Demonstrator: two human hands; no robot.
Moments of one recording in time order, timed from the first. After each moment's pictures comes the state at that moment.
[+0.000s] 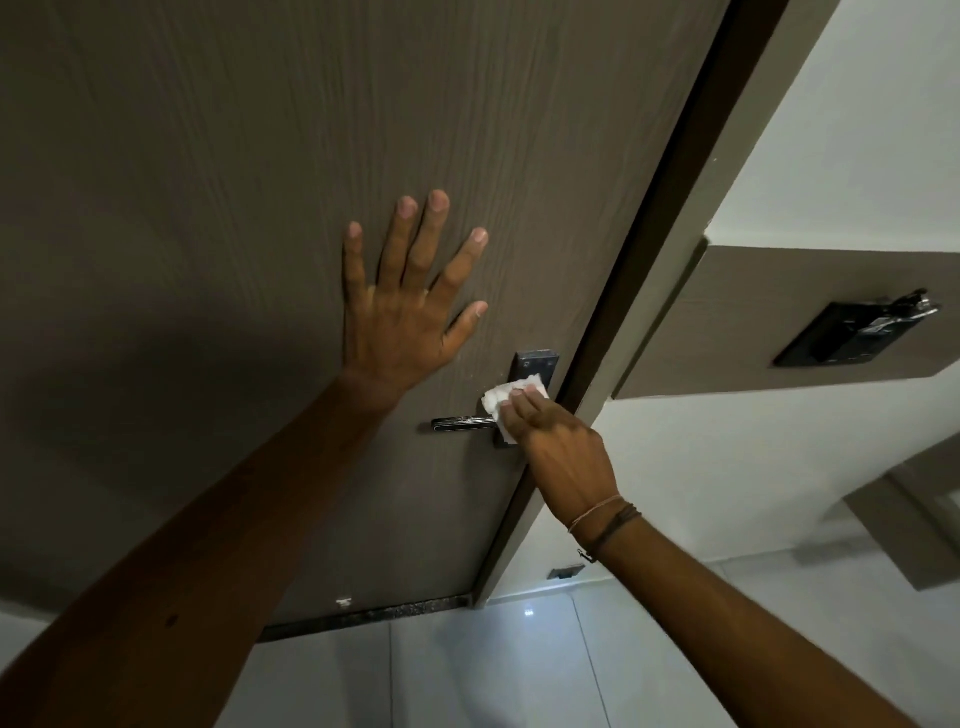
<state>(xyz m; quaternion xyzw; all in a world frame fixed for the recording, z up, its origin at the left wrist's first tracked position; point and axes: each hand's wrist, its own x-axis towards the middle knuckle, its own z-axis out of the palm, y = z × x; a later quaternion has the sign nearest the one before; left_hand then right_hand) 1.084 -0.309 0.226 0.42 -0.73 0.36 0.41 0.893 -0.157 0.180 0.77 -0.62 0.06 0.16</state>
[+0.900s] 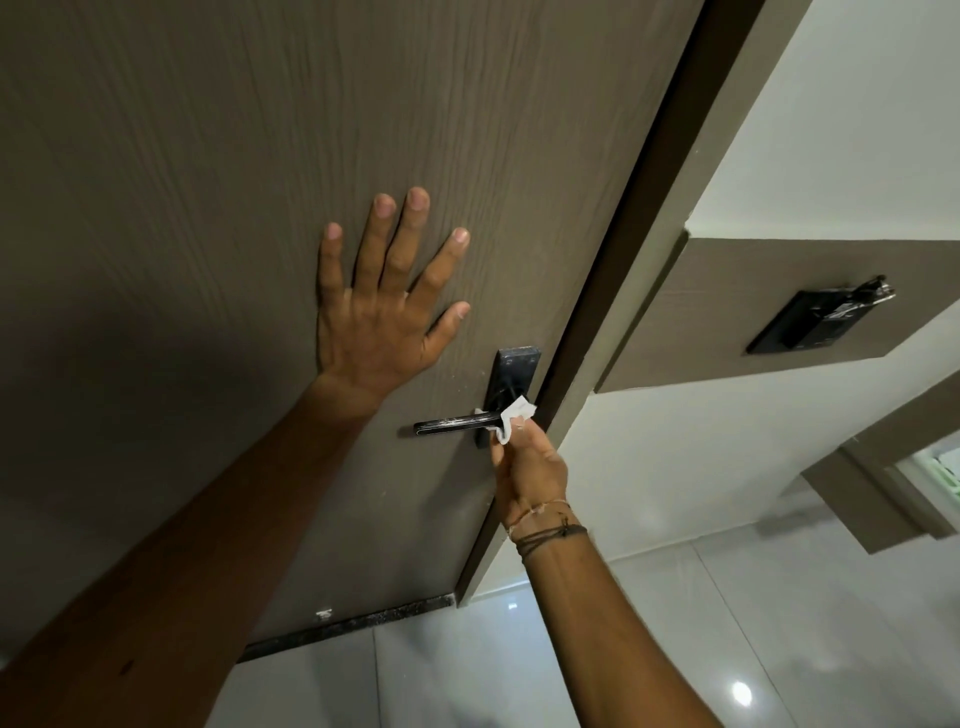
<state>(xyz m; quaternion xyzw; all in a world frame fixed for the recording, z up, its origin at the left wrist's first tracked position) 1.082 -0.312 0.223 0.40 -0.71 0.38 0.43 0.941 -0.166 0.152 -0.03 -0.50 0.74 -0.45</state>
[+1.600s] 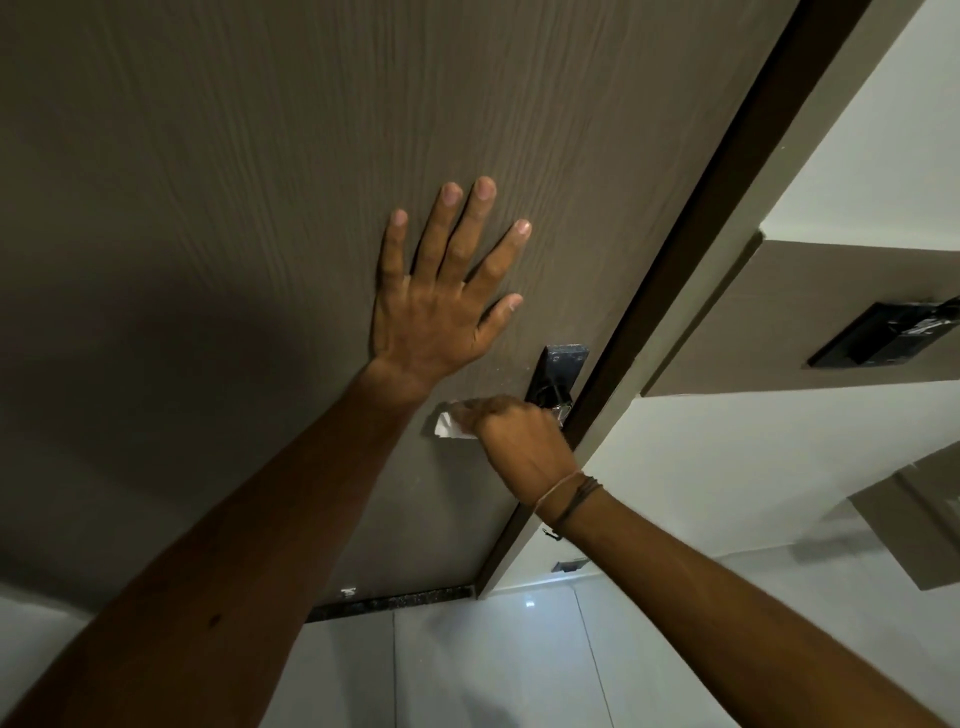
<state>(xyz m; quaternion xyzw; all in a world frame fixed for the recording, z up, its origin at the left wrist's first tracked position) 1.082 -0.307 0.227 0.39 -0.72 0.37 0.43 0.958 -0.184 0.185 0.81 -0.57 0.07 0.11</state>
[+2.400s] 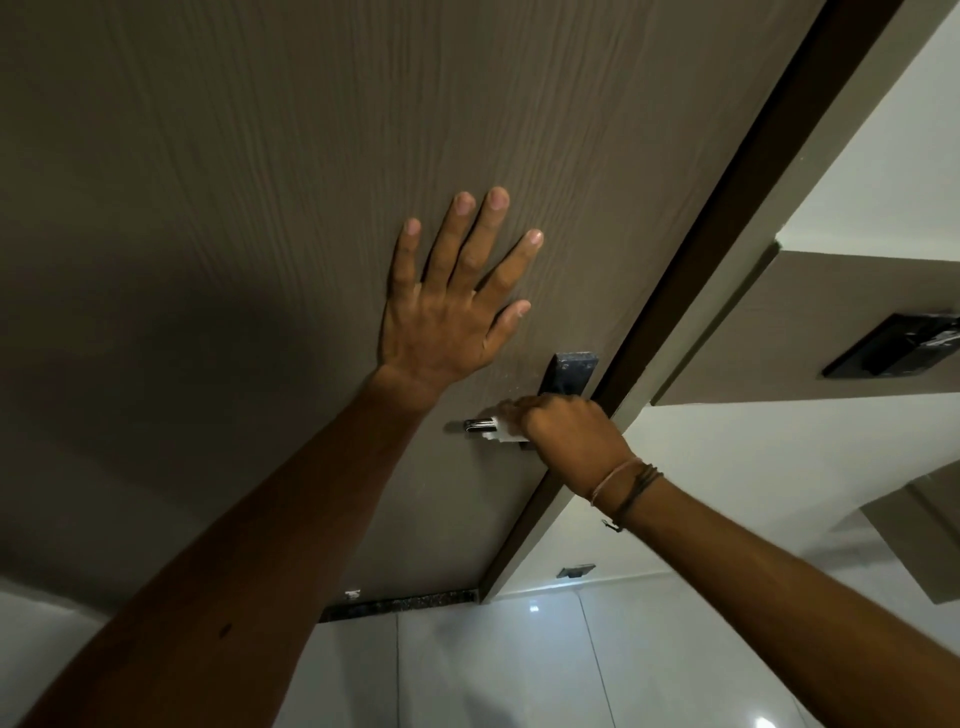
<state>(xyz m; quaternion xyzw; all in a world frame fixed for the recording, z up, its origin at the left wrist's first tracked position) 1.082 -0.309 0.227 0.38 -0.72 0.39 0.43 0.914 -0.189 0.202 0.81 -0.58 0.01 0.11</state>
